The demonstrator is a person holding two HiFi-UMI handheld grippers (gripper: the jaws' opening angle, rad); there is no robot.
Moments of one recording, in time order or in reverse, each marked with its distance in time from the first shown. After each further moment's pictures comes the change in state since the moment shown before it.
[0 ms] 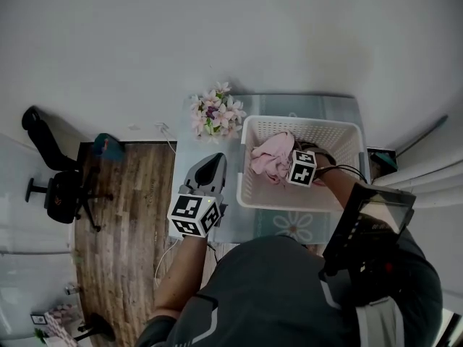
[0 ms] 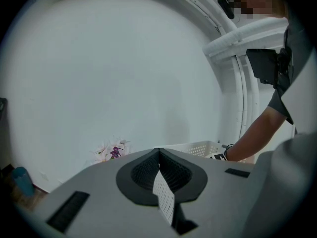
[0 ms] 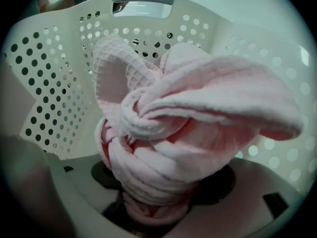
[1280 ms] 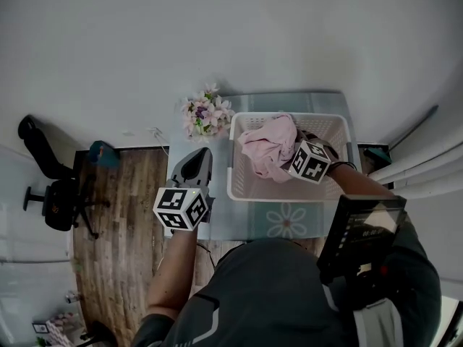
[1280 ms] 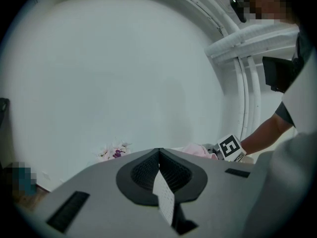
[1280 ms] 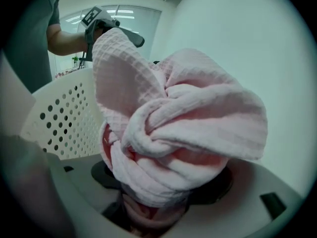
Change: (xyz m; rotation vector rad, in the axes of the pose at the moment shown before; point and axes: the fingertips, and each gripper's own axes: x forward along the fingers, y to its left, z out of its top) left arm -0.010 0.001 0.016 -0.019 -0.001 0.014; right arm -0.100 -0.015 0.033 0.074 -0.272 -0.126
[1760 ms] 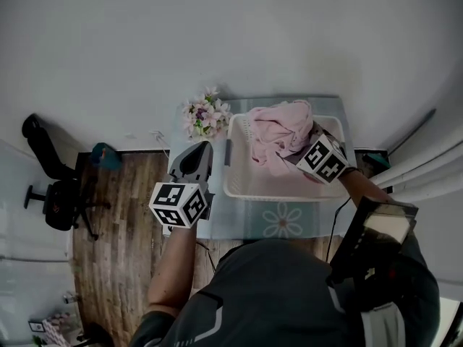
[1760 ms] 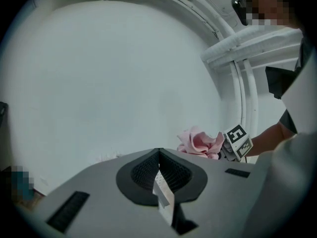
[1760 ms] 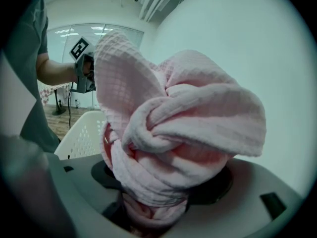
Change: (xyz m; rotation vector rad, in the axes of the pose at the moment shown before) left arm -0.008 -0.025 0.037 0.022 -0.053 -0.012; right arm -0.088 -0.034 0.042 0.154 -0.190 -0.173
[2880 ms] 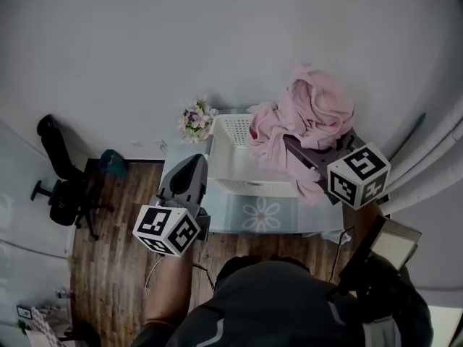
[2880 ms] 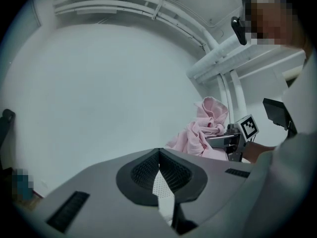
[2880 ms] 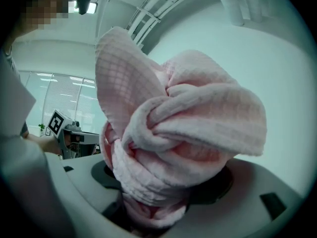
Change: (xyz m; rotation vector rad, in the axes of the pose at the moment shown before) left arm -0.073 -0.124 0.047 0.014 -0.138 0.037; right arm -0.209 -0.019 0.074 0.357 -0.475 -0.175
